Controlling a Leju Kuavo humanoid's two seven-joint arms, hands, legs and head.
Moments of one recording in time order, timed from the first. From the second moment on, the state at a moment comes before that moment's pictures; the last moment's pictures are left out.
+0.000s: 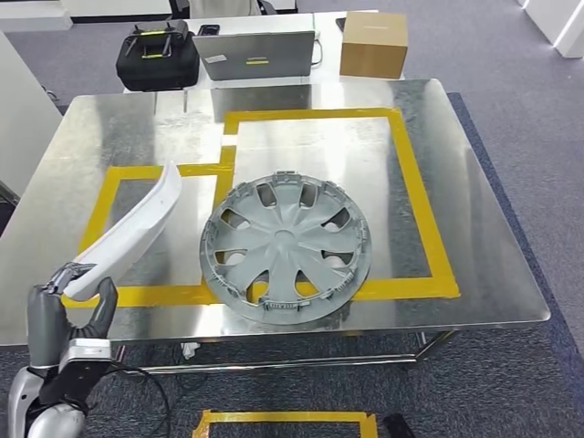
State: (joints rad) left arm 0.03 0.11 -0.15 -1.73 -0.61 0.44 -0.26; right arm -0.04 0.12 -0.87 -0.21 1.07 -0.08 -0.17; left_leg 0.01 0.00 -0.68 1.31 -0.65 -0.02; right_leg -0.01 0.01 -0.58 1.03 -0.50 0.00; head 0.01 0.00
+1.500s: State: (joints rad) left arm 0.06 -0.01 -0.01 -1.60 -0.24 0.43 -0.44; right arm -0.04 0.11 -0.91 -0.21 1.12 -0.09 -0.18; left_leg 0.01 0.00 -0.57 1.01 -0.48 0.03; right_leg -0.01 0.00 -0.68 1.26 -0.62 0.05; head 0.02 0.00
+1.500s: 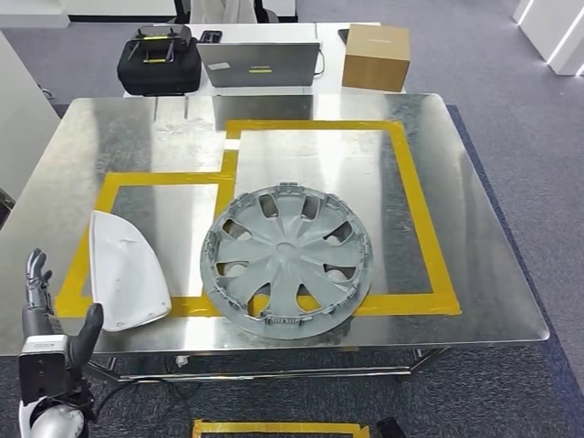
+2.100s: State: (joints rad) left arm 0.14 -0.08 -0.08 -1.77 -0.08 0.52 -0.52; right arm -0.03 0.13 -0.94 -0.21 1.11 -0.12 -0.17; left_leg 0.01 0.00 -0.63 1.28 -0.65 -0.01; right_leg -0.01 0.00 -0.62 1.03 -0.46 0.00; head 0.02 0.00
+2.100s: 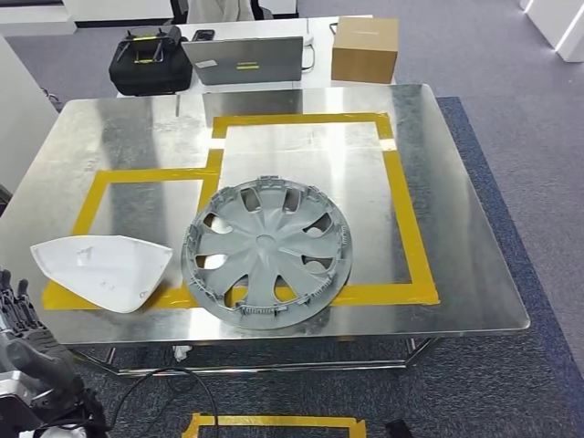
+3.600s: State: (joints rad) left arm 0.11 -0.05 -0.14 -1.80 -0.07 0.60 -0.56; right arm -0.05 0.14 -0.97 -0.21 1.12 -0.14 -0.10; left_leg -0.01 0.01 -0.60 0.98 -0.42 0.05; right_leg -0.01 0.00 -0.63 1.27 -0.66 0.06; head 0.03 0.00
